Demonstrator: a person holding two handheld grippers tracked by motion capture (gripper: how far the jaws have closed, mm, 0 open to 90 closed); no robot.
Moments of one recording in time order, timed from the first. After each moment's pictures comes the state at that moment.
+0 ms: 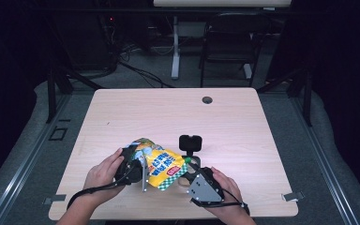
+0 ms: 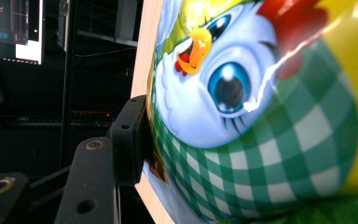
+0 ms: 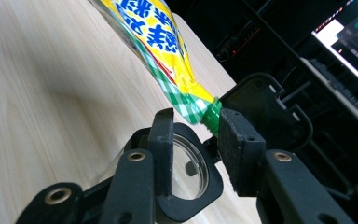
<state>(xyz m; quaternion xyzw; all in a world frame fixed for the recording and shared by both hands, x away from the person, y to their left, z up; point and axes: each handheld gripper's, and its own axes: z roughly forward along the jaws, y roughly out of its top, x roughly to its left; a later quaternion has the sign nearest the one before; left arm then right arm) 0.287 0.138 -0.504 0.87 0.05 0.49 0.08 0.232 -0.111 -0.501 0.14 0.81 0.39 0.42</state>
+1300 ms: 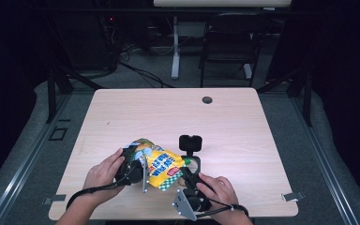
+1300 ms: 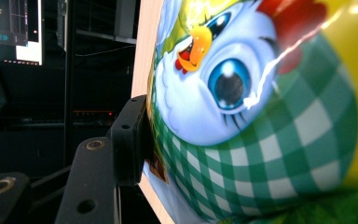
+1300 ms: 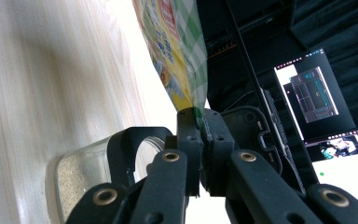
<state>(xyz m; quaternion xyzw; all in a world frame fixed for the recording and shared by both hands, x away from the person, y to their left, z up) 0.286 0.138 -0.505 0.87 0.04 0.49 0.06 0.220 -0.082 -0.511 0.02 0.80 0.27 0.53</state>
